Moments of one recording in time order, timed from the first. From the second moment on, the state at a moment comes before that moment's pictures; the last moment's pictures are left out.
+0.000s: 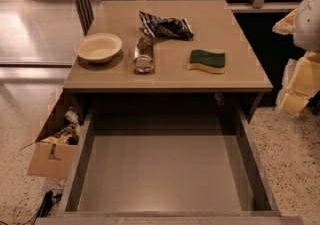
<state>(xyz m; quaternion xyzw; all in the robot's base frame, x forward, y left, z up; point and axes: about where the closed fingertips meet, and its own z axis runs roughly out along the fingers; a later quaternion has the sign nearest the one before) 0.438 -0.217 0.976 -0.60 0.78 -0.03 0.16</state>
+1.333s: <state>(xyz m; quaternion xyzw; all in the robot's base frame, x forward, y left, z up) 0.493 -0.192 0.989 -0.65 0.71 0.01 0.26</state>
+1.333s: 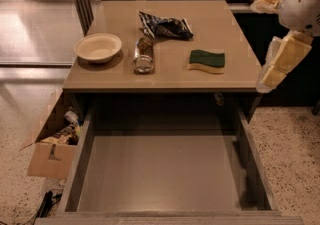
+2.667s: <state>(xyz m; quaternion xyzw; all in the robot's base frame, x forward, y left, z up) 0.577 -0.166 0.941 -0.59 0.74 0.08 0.31</state>
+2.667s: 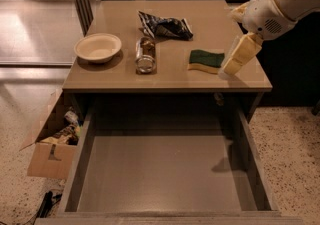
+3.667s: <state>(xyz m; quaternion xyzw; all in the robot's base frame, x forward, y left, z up) 0.635 -0.202 0.879 -0.49 0.82 0.03 0.29</state>
